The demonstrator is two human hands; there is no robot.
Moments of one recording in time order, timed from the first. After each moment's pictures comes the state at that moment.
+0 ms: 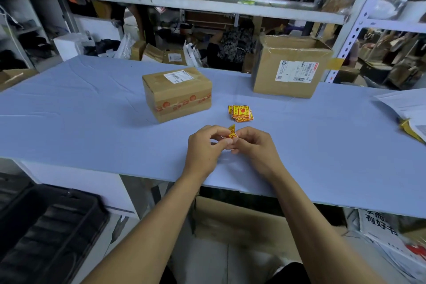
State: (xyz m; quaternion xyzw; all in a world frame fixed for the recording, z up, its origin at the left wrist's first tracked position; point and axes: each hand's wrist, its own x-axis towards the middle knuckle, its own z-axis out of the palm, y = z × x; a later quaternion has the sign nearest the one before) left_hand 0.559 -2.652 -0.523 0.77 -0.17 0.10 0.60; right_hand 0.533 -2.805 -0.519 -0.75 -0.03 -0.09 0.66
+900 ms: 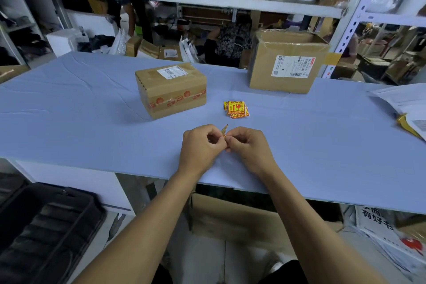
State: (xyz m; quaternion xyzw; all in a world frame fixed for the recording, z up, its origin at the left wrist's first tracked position) left_hand 0.554 -2.657 -0.519 0.84 -0.15 0.14 0.51; right_hand 0.532 -2.801 -0.521 -0.82 -0.02 -0.11 0.56
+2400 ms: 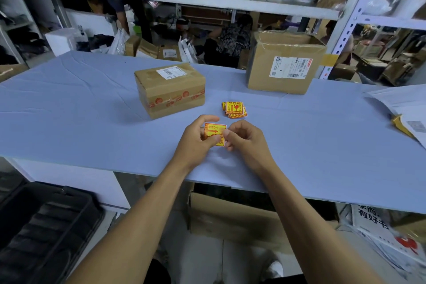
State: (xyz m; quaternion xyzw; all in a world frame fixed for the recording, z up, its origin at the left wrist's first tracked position) left_hand 0.572 -2.644 -0.523 0.74 -0.18 -0.03 0.65; right_hand 0.533 -2.803 -0.518 -0.76 -0.01 -0.11 0.64
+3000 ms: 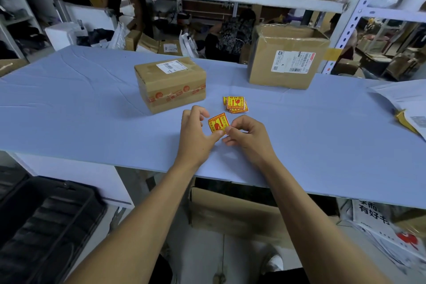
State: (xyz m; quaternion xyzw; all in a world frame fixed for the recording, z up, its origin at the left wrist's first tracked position) left_hand 0.566 -2.655 -0.529 0.82 -0.13 0.15 0.54; right_hand 0.539 -2.806 -0.523 -0.75 0.01 -0.12 0.65
